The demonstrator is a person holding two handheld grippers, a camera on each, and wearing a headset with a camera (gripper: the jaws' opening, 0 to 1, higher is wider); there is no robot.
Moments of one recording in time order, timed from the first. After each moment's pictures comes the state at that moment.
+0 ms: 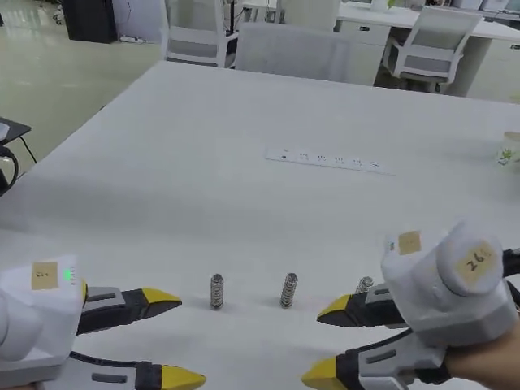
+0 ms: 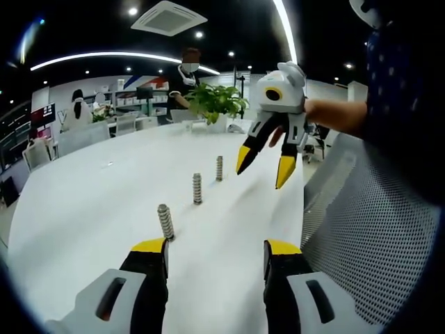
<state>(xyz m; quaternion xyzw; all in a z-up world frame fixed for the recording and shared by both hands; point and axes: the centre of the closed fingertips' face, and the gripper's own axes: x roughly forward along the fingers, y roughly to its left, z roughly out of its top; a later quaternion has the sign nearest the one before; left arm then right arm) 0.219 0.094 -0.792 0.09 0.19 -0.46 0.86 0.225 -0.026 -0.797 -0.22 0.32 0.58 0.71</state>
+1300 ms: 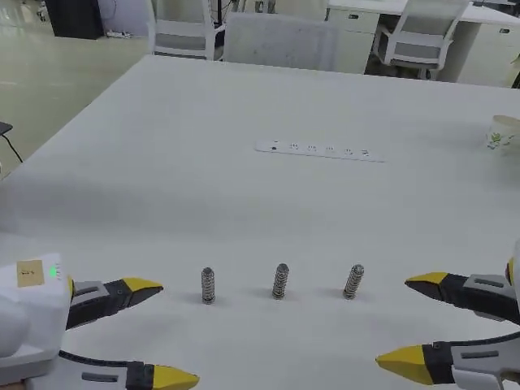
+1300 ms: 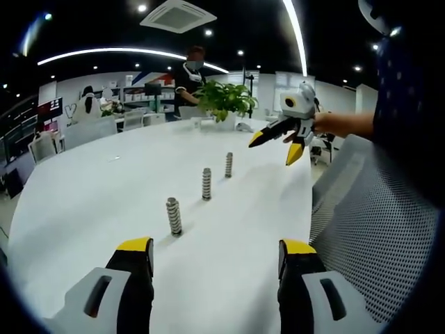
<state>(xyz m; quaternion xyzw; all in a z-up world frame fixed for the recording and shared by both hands) 0.227 0.099 -0.798 0.08 0.20 -0.44 0.87 0.257 -0.107 -0.788 -0.15 0.25 0.50 0.81</state>
